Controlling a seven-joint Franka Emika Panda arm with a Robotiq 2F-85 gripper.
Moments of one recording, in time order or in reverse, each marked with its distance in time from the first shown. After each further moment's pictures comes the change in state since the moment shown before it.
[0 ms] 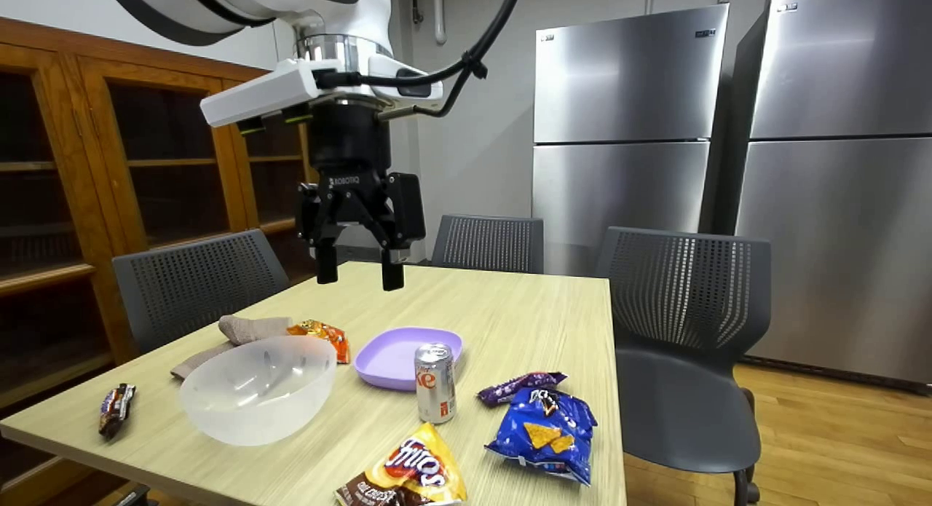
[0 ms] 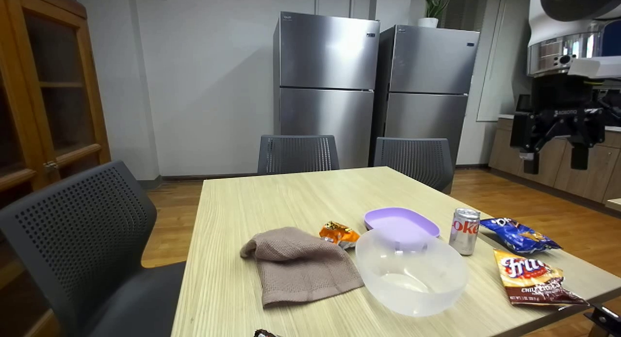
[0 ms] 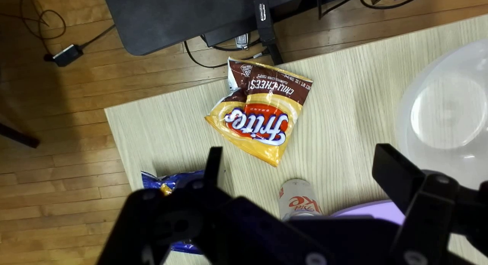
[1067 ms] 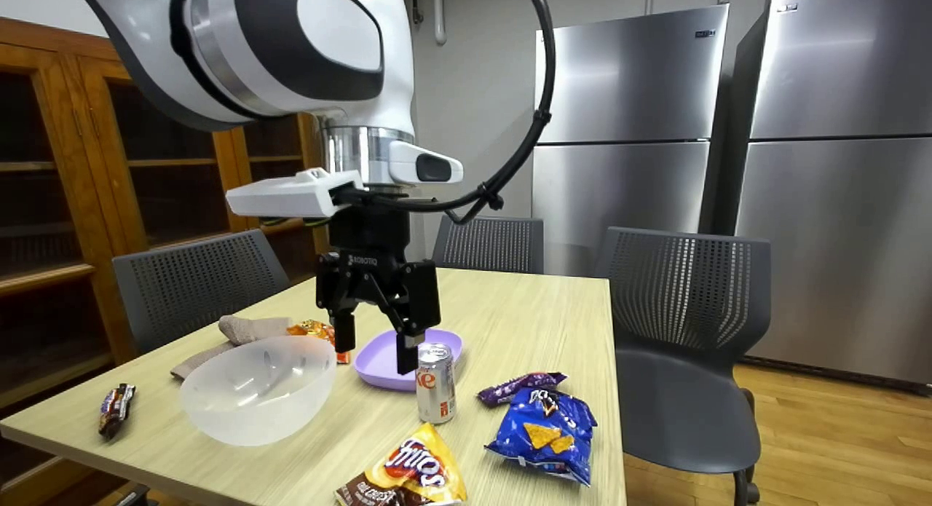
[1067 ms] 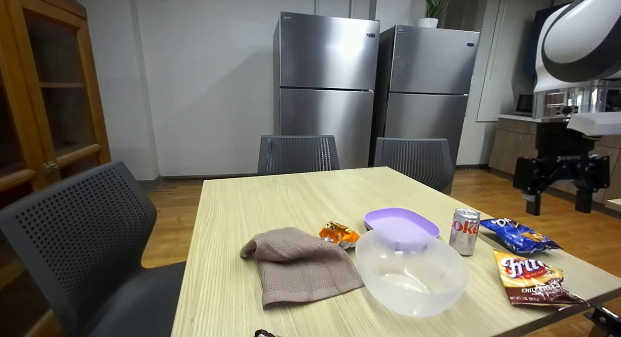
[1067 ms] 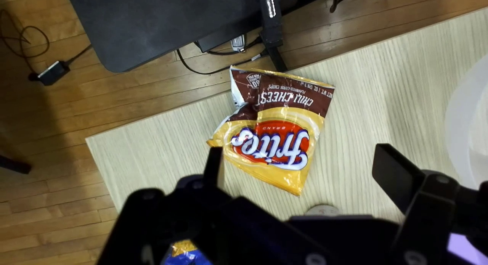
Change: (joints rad) arm -0.062 0.151 -0.028 -0.094 0.000 0.246 0.010
